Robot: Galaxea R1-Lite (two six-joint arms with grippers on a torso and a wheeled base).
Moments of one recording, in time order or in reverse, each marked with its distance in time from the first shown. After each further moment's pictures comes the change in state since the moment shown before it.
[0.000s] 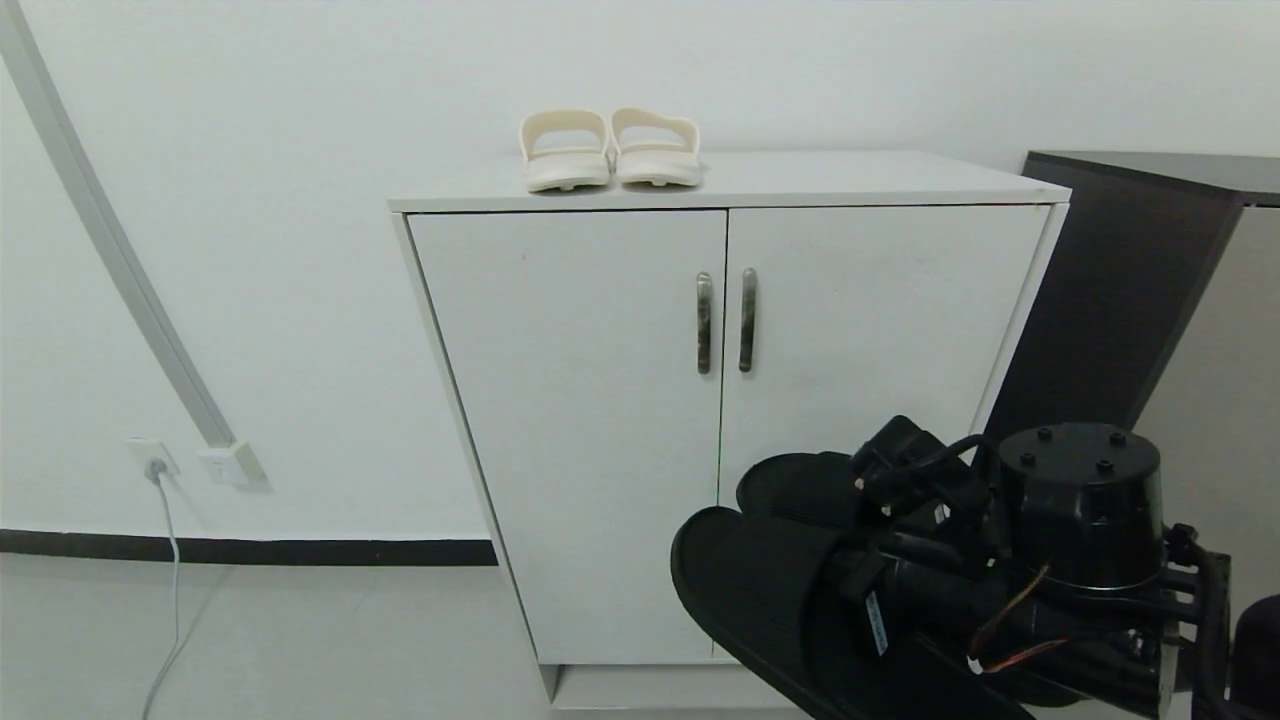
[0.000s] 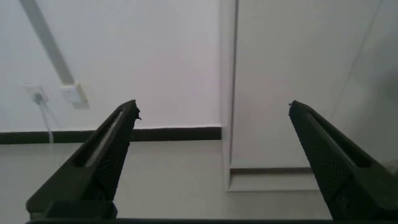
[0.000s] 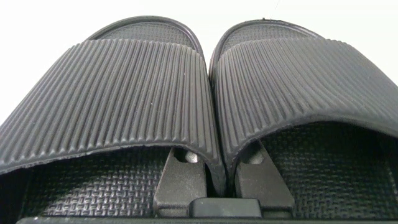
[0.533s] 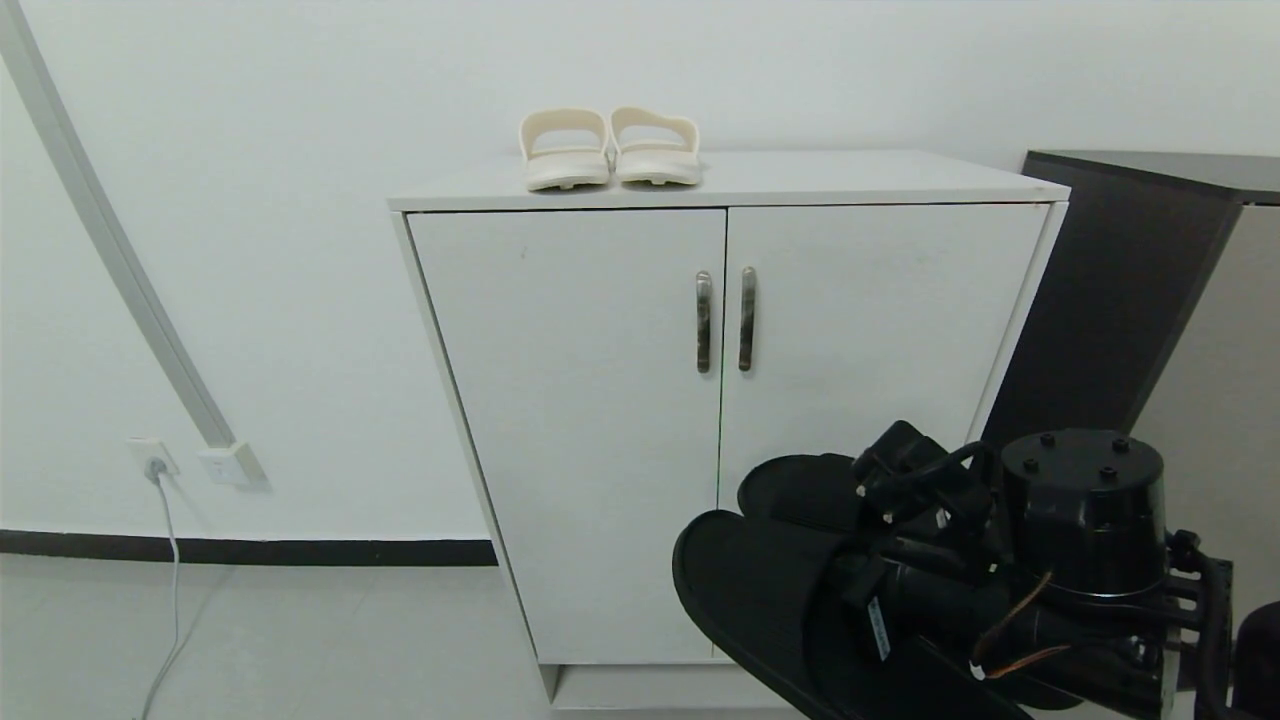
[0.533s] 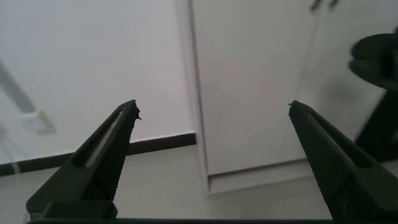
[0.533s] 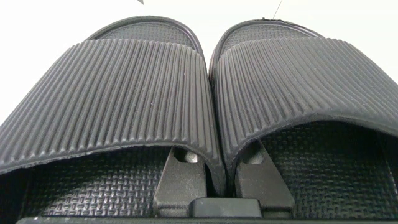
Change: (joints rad) left arm 0.012 0.362 -0.245 -0.029 -0.256 0.026; right arm 0.001 0.000 0.014 -0.014 -0.001 -0.014
